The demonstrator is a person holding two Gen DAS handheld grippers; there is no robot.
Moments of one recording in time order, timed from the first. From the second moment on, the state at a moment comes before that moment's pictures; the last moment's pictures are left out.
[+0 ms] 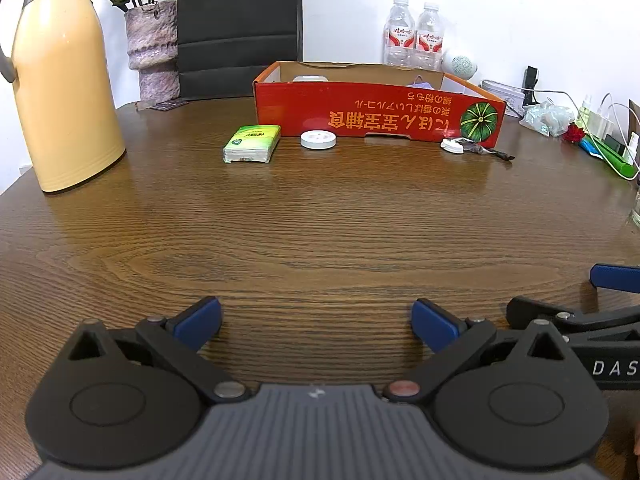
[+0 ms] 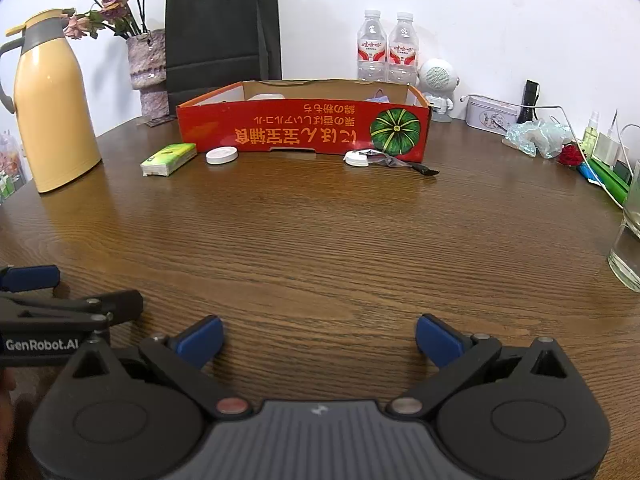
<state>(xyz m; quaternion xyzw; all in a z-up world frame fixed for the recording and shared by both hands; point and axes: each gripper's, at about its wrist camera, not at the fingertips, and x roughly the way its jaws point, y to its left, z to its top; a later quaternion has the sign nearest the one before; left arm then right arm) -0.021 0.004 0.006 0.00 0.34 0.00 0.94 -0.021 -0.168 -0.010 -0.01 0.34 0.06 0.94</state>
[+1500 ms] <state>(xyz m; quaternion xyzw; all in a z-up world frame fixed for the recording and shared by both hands) 0.109 0.070 0.055 0.00 0.30 -0.09 0.95 0.054 -0.165 0.029 -0.06 0.29 0.12 0.95</state>
